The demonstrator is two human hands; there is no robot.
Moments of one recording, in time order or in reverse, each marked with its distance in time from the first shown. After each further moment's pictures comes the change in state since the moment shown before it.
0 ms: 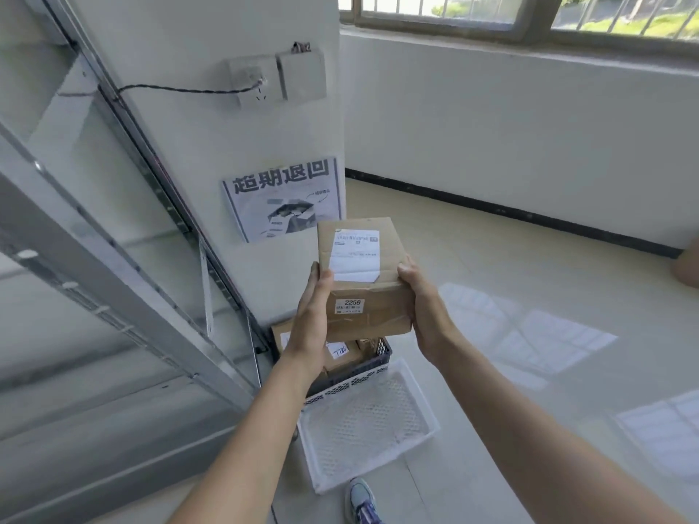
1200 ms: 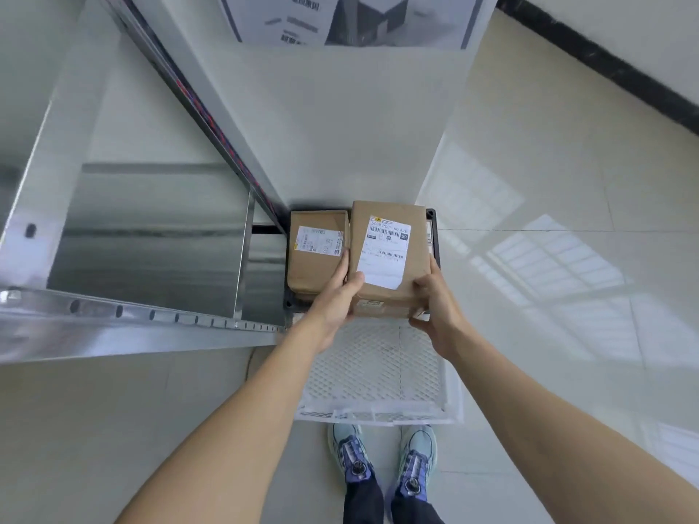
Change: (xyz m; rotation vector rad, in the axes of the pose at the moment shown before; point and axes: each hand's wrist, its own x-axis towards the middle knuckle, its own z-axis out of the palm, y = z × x) left_hand 0.212 -0.295 -0.095 0.038 0.255 -0.515; right_hand 0.268 0.302 -0.027 -0.283 -0.224 0.530
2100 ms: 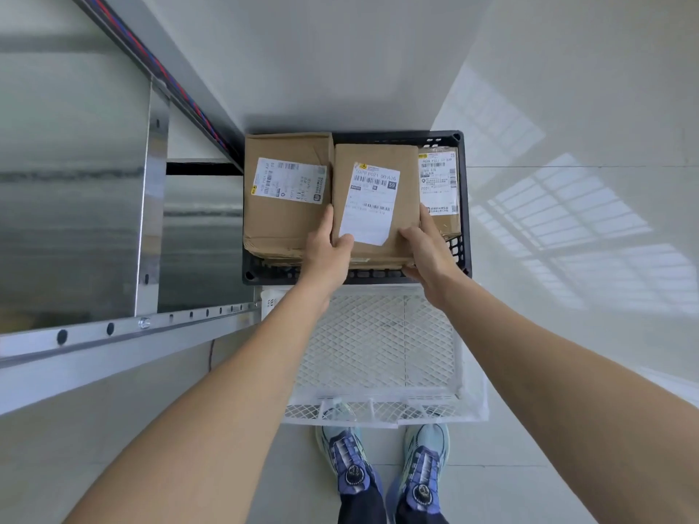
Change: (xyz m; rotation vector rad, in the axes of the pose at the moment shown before) left_hand 0.188 -0.112 -0.021 0.238 0.263 -0.007; right_hand 0.212 0.120 0.013 -0.093 0.017 0.057
